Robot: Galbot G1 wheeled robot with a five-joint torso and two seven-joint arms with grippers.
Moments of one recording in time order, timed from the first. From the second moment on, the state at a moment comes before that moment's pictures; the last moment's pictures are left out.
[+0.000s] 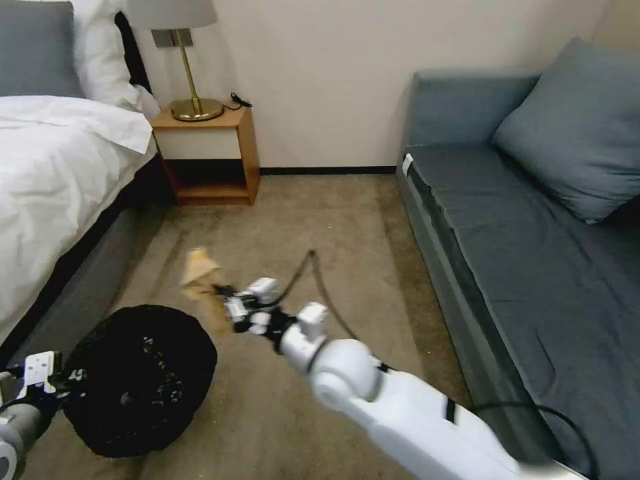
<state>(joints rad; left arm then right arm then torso) 1.74 -1.14 -1.17 -2.07 -0.67 0.74 0.00 -0.66 1.39 -0.57 1.74 0.61 -0.09 0.08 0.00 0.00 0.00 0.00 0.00</state>
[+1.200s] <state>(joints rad) 1.74 -1.15 -1.17 -2.07 -0.67 0.74 0.00 -0.71 1.56 -0.66 1.58 0.53 -0.08 0.17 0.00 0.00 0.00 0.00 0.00</state>
